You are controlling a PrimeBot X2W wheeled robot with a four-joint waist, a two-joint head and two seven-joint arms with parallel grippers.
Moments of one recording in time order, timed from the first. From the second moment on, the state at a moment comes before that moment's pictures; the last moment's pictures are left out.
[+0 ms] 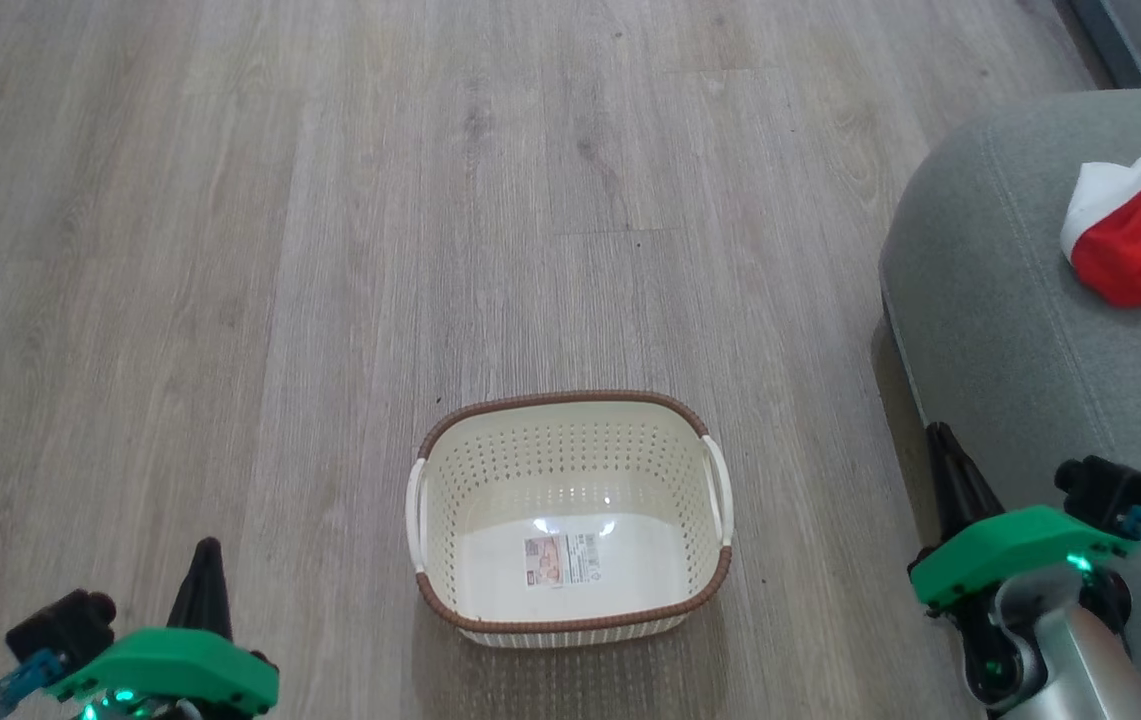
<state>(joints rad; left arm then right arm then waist) 0.01 0.05 0.08 0.35 -0.58 -0.03 -0.14 -0.17 -0.08 0.00 0.50 0.57 0.13 -0.14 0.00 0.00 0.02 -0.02</state>
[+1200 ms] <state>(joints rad) -0.01 0.05 0.08 0.32 -0.99 -0.07 -0.04 -0.15 -0.07 -0.05 0.41 0.99 0.13 -0.04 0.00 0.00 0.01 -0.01</state>
